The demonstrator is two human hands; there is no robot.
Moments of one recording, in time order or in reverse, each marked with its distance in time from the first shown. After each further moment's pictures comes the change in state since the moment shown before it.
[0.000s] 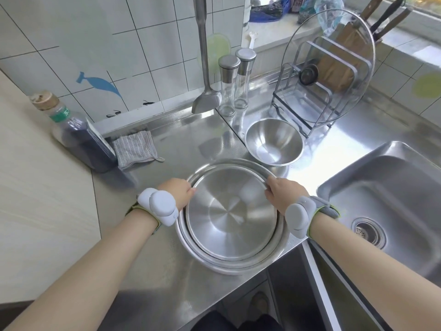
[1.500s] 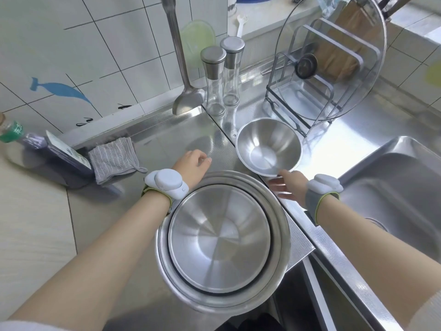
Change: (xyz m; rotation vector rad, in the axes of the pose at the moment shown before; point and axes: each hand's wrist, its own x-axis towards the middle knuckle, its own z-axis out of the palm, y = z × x) left_hand 0.089 0.049 -0.021 -0.386 0.248 0.037; right_hand 0.081 0.054 0.006 1.307 -0.138 0.566
